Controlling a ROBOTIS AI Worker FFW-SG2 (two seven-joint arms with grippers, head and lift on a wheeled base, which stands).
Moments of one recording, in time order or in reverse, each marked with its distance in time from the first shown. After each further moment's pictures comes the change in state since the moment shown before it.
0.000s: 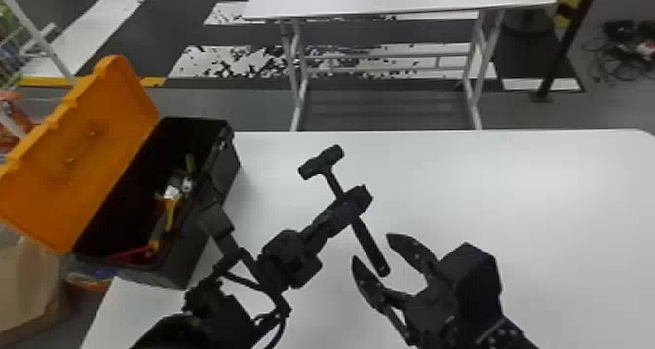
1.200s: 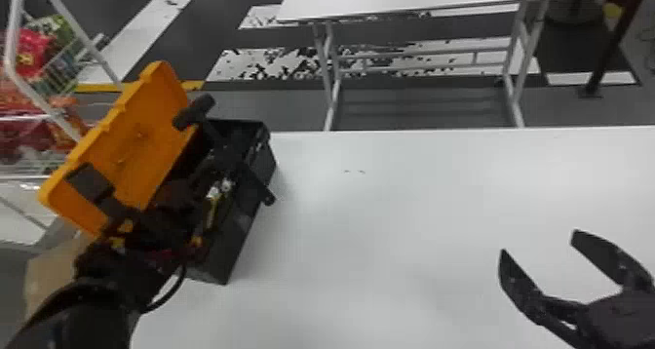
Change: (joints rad) left arm -0.061 0.014 0.479 -0.077 -0.082 0.037 -0.025; right arm 0.134 0.027 -0.374 0.003 -0.298 -0.239 -0.009
